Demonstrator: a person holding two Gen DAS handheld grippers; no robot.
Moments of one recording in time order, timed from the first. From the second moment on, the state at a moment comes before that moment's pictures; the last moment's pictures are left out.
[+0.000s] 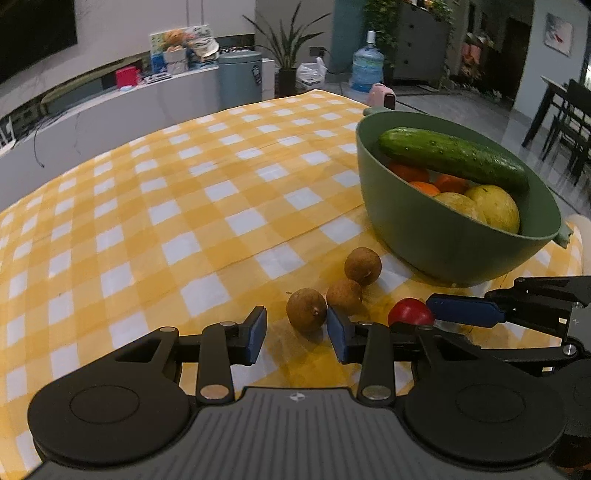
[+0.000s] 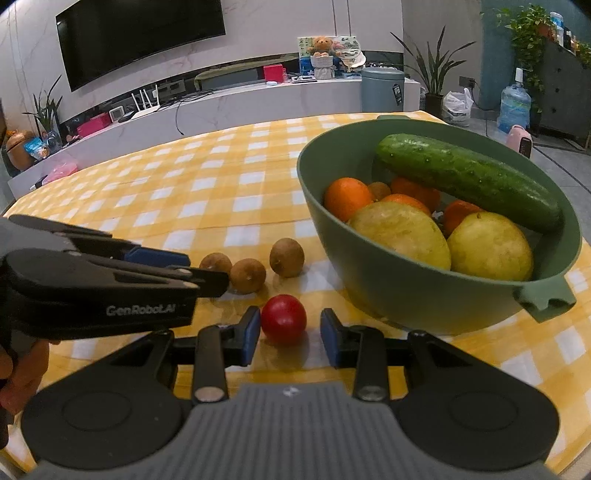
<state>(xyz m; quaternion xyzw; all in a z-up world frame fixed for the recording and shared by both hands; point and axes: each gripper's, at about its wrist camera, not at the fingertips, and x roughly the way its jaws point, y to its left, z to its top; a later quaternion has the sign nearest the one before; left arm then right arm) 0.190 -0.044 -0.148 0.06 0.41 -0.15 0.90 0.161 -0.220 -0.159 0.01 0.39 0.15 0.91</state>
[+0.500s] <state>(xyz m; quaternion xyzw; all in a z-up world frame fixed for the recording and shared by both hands) 0.188 -0.046 -0.150 0.05 0.41 -0.15 0.90 0.161 -0.217 -0.160 0.00 0.39 0.16 0.91</state>
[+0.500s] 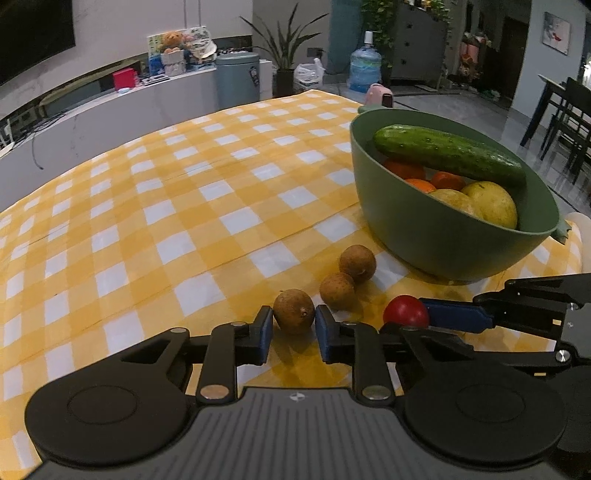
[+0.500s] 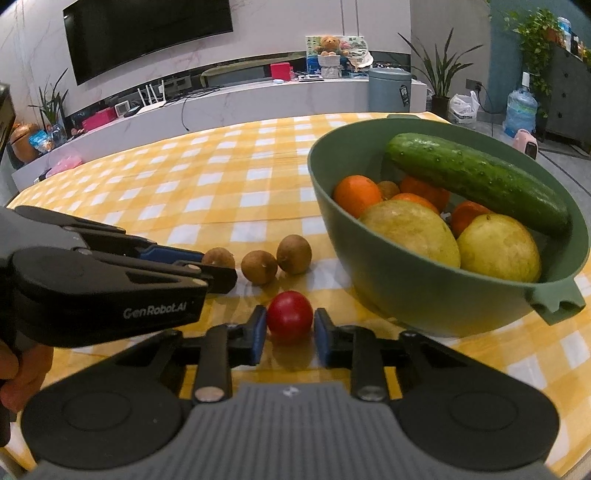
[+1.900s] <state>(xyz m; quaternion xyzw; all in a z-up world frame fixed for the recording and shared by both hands) 0.195 -0.130 -0.064 0.03 0.40 -0.23 0.89 0.192 -0.342 -0.077 0.03 0.43 0.17 0.89</state>
